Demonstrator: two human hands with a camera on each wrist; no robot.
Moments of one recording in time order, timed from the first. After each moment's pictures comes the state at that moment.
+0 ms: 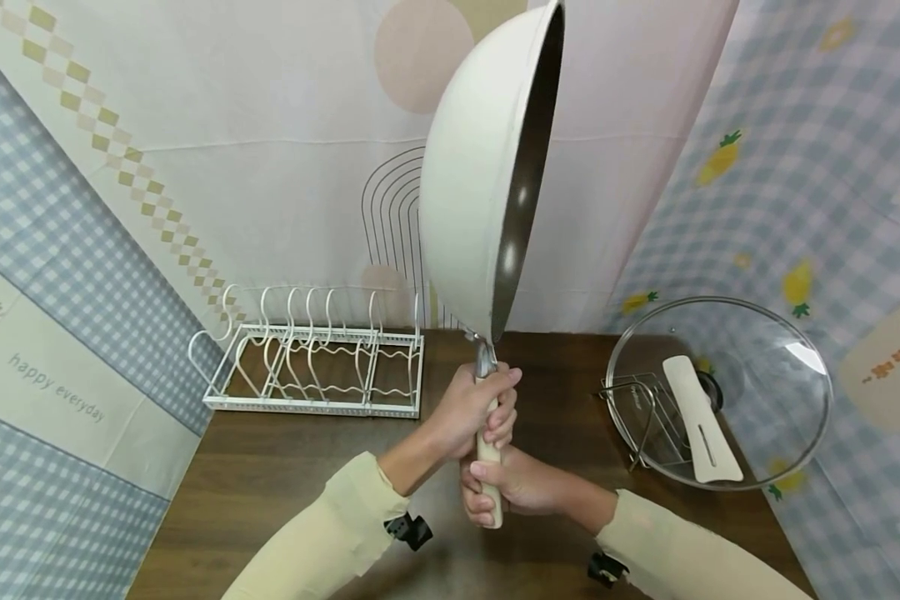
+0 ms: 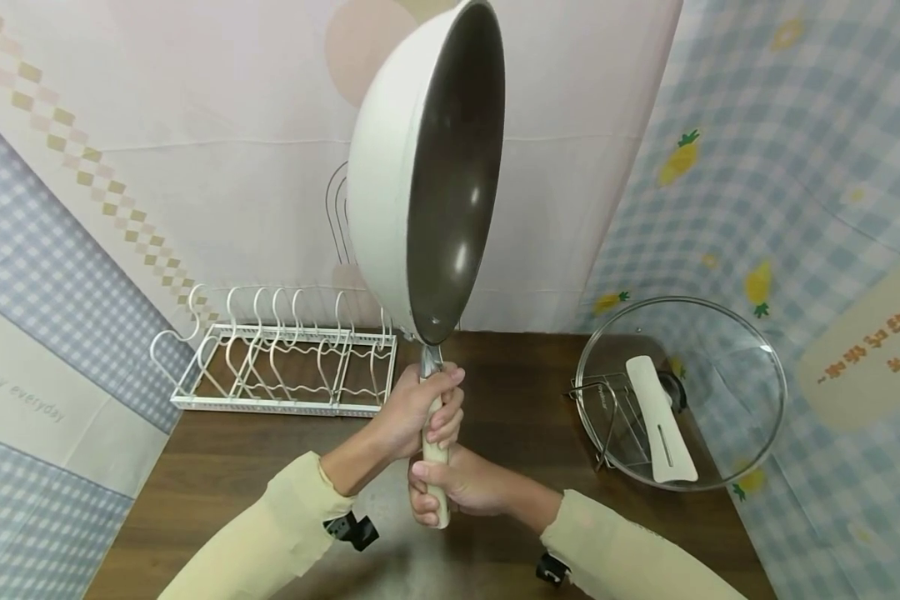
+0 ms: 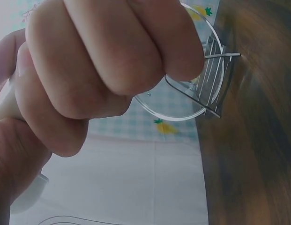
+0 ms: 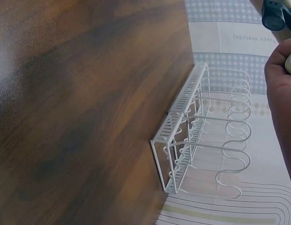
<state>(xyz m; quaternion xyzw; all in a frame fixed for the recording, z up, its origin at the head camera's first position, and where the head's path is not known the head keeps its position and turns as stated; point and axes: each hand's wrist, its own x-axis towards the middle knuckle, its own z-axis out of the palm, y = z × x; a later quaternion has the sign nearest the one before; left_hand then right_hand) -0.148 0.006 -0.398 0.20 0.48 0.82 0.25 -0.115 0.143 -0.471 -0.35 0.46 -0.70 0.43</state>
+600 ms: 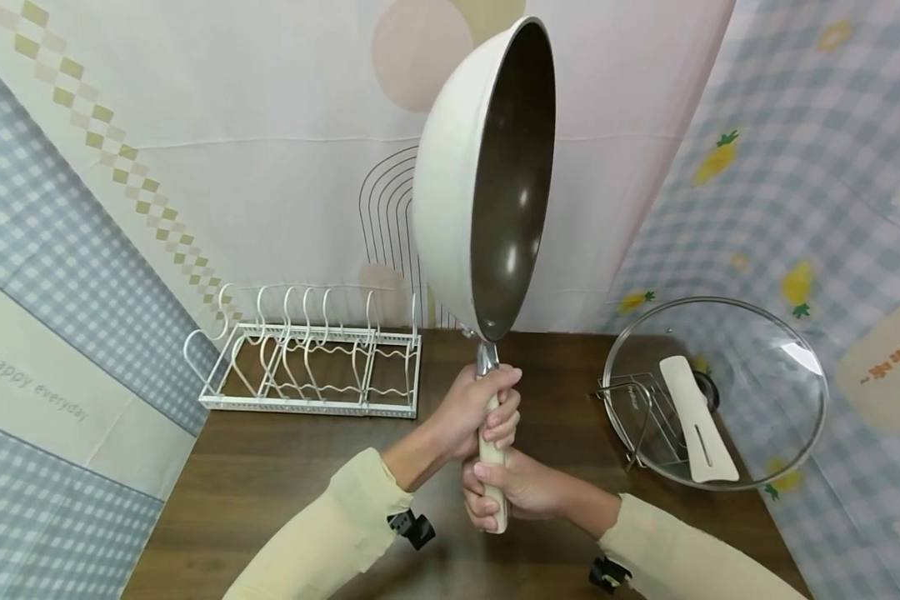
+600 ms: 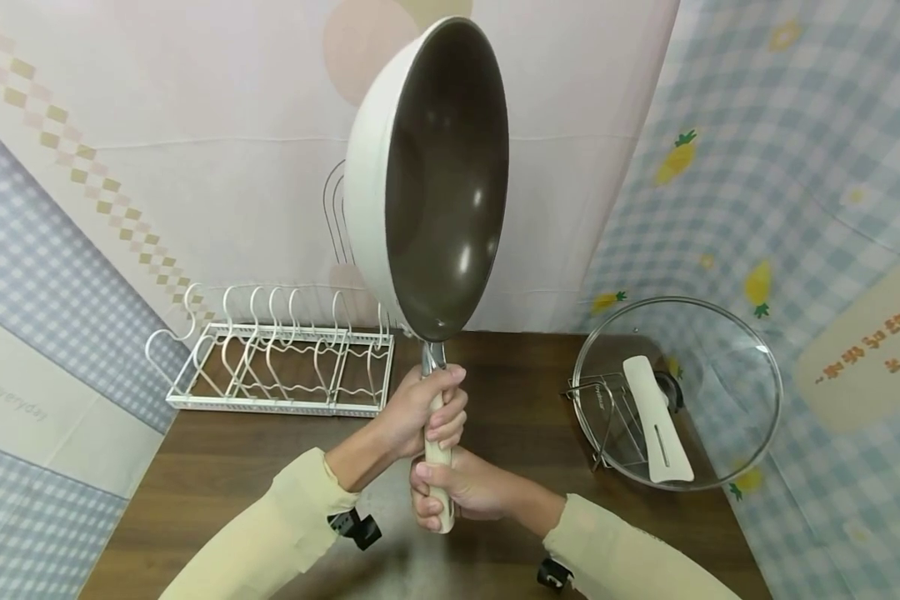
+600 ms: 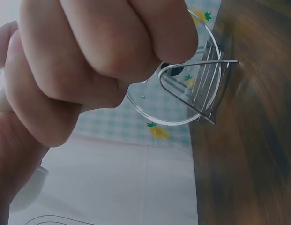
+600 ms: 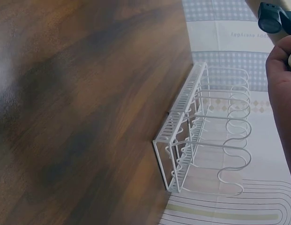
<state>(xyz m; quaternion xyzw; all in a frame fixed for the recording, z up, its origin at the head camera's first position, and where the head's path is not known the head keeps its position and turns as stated) -0.153 0.011 -0.404 0.18 0.42 0.84 0.31 -0.112 0.148 -0.474 -0.36 0.42 -0.71 0.45</state>
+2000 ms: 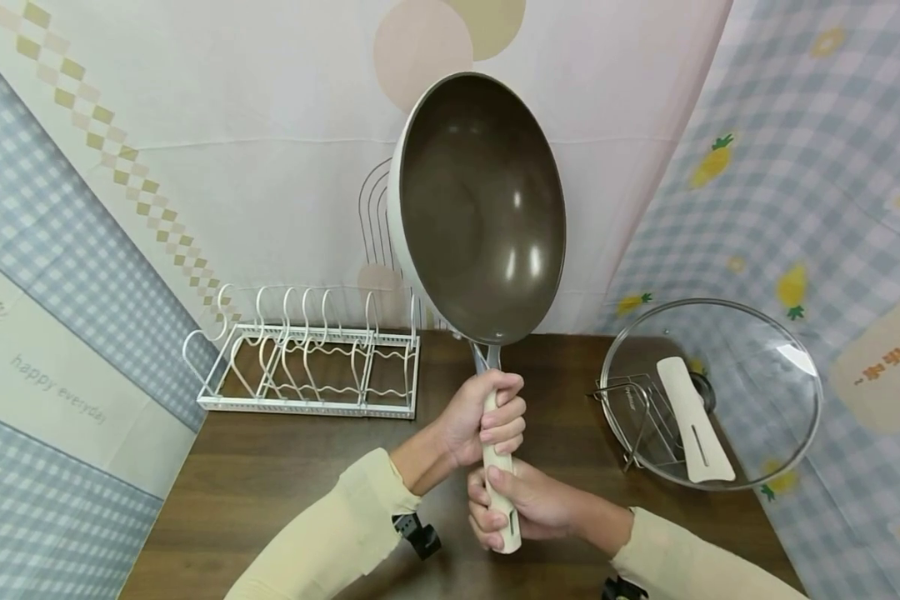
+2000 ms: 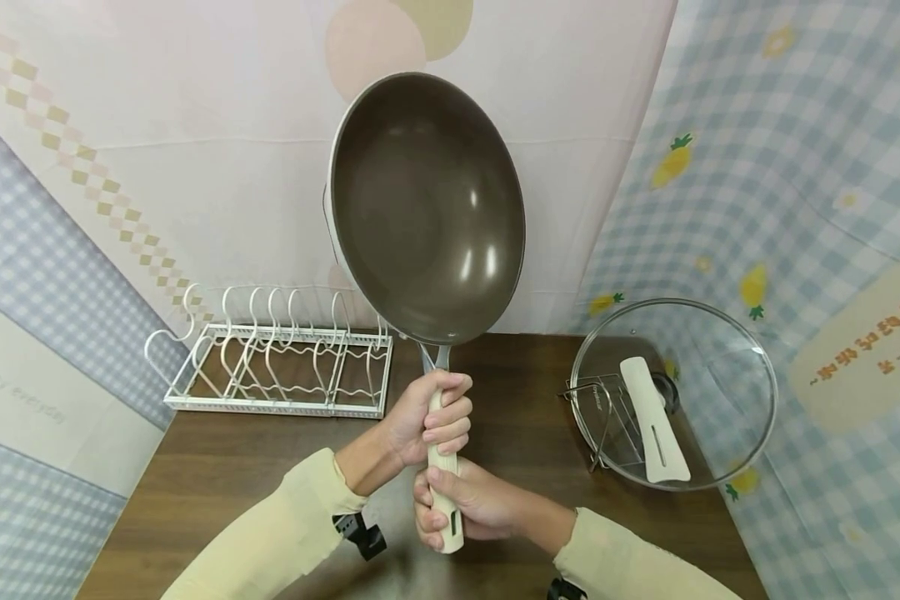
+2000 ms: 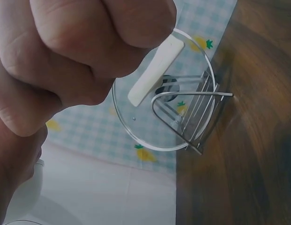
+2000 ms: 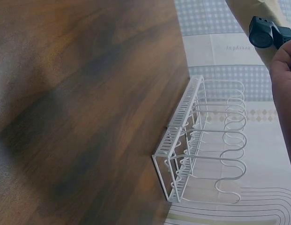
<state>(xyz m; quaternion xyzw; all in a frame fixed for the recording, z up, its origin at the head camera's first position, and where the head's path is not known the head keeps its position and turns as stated) -0.155 0.017 -0.411 0.20 0.28 0.84 0.41 -0.093 0.158 -0.465 -0.34 0.38 -0.72 0.46</state>
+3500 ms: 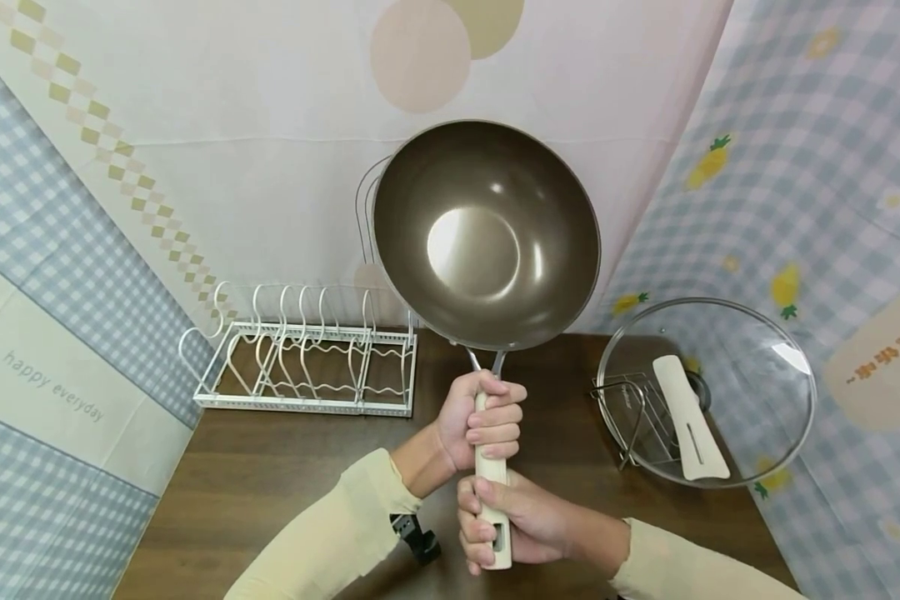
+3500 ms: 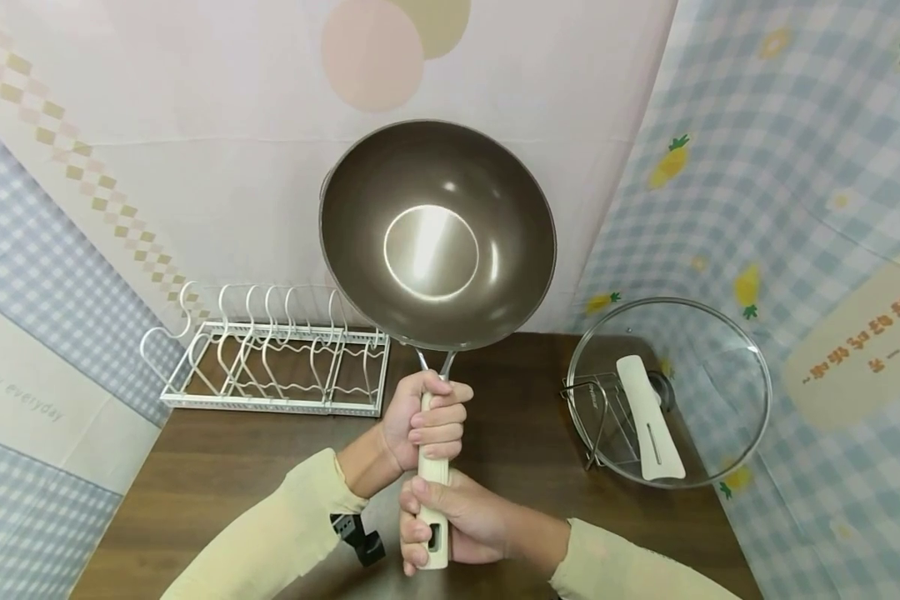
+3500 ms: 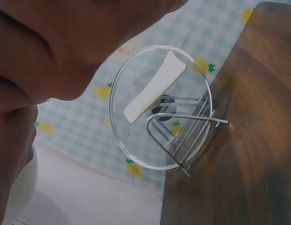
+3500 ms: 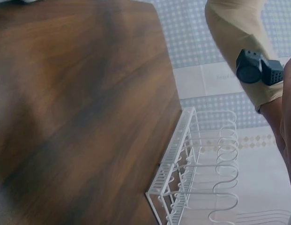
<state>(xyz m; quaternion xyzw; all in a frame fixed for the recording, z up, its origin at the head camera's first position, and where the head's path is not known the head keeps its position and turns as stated) -0.158 0.014 -0.412 0.23 0.10 0.80 0.54 -0.071 0.147 -0.444 -0.30 0.32 -0.75 0.50</state>
